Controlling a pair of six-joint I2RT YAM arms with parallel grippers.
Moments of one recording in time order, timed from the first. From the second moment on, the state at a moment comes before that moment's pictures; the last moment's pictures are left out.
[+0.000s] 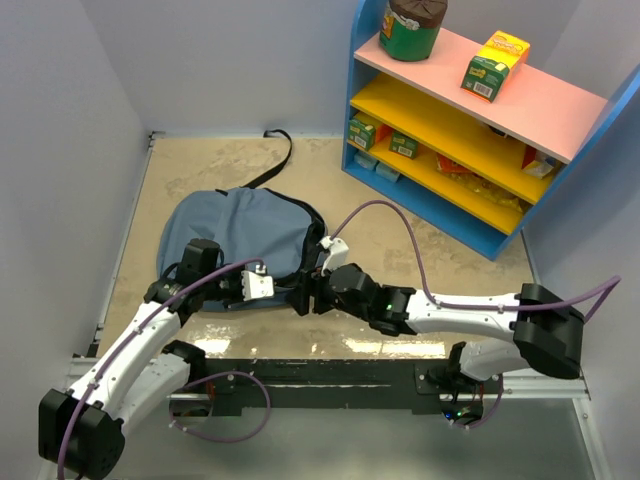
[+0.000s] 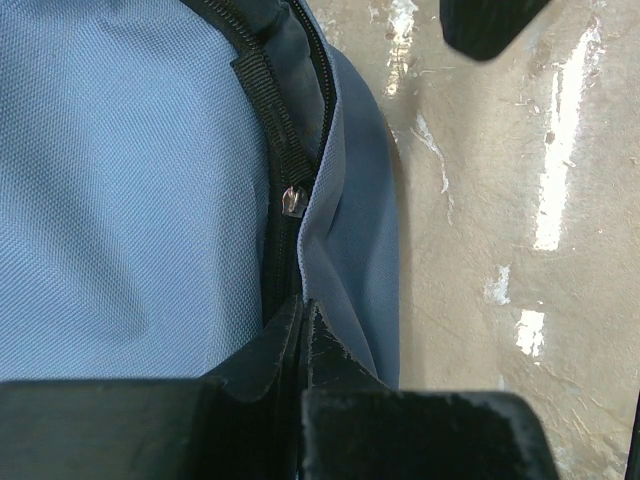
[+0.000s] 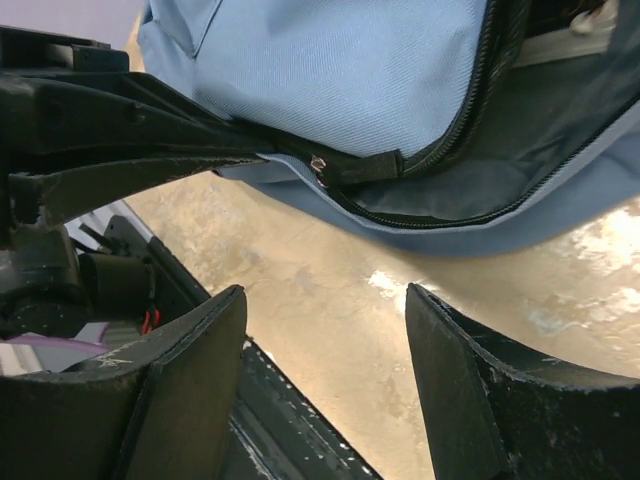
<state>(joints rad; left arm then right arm) -0.34 0.82 0.53 -0.57 0.58 1.00 1.18 1.32 0.70 0.18 0.24 0.75</state>
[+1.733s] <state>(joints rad) -0.34 0.78 0.53 -0.59 0.58 1.00 1.10 1.71 0.94 0.36 0.21 0.78</state>
